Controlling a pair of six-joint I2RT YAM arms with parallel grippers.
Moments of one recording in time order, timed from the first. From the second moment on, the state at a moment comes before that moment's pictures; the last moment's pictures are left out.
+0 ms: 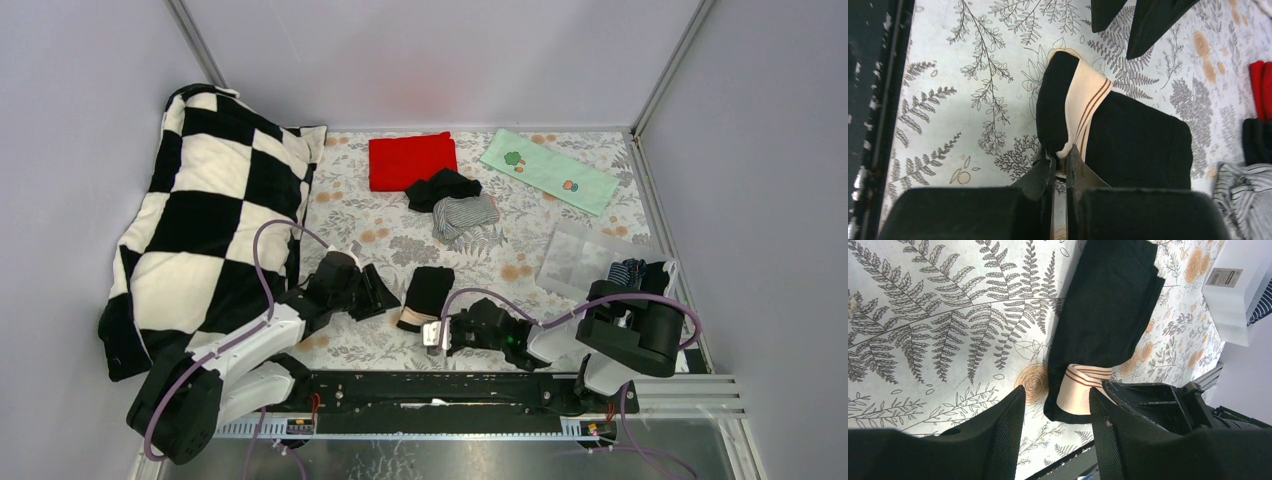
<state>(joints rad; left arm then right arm) -0.53 1.04 0.37 -0.13 0.26 -0.90 1.14 1.58 0.31 0.82 -0.15 -0.69</state>
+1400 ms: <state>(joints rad) -0.53 1.06 0.37 -0.14 0.25 -0.88 0.97 1.58 0.23 1.03 -0.13 0.55</state>
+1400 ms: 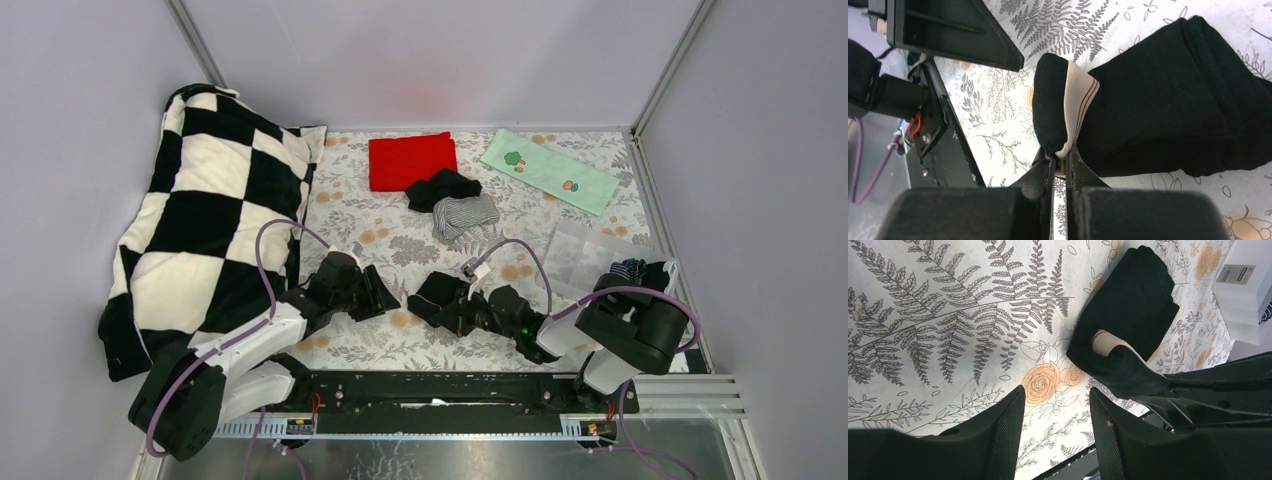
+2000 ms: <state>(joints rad) -0.53 1.14 0.39 -0.07 0.30 -0.86 0.96 1.52 0.23 0.84 0.07 0.83</state>
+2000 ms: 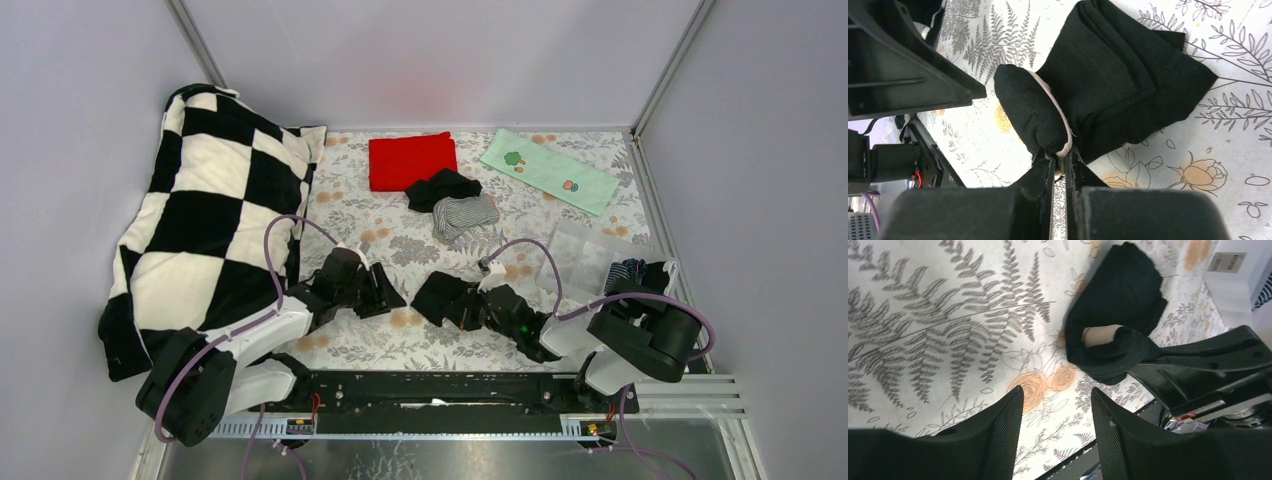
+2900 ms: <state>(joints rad) -0.53 1.25 0.42 0.16 0.42 -0.79 0.76 1.60 0.63 0.21 -0.15 0.69</state>
